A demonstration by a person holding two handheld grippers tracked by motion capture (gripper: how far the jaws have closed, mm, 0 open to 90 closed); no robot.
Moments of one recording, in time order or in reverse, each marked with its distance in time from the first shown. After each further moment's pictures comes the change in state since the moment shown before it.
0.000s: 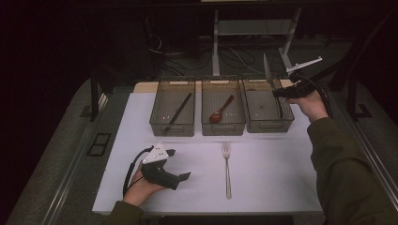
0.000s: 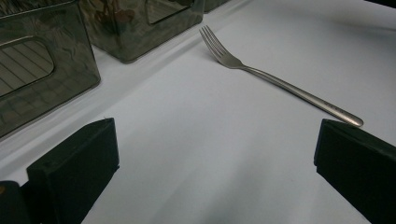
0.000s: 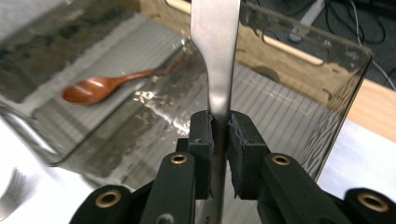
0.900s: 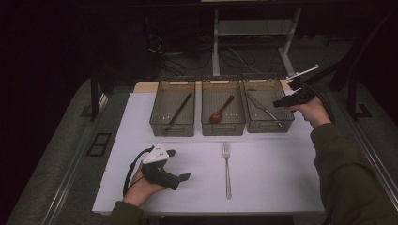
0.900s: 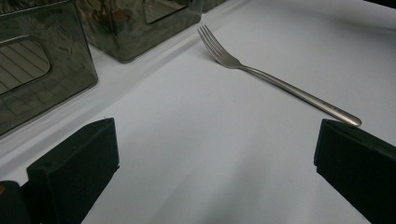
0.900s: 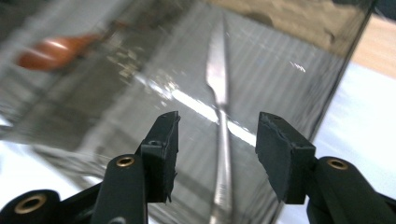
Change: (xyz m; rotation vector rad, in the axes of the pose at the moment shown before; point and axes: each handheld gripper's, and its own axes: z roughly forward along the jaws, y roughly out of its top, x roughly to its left) left arm -0.001 0.000 0.001 -0.001 -0.005 -0.002; right arm -0.010 -0.023 0.014 0.099 -0.014 0.070
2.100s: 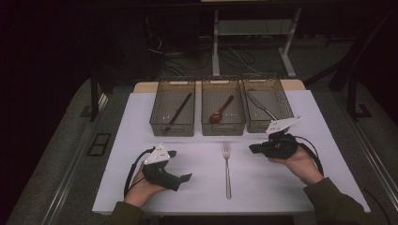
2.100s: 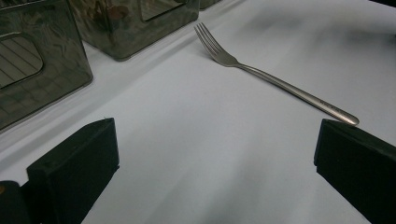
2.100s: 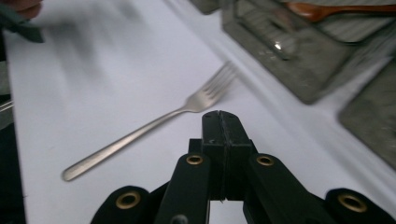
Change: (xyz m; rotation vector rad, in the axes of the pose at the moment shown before) left arm -0.003 -0.001 0.002 0.004 -0.002 -0.004; right arm 0.148 -0.100 -0.018 -0.084 0.325 -0.316
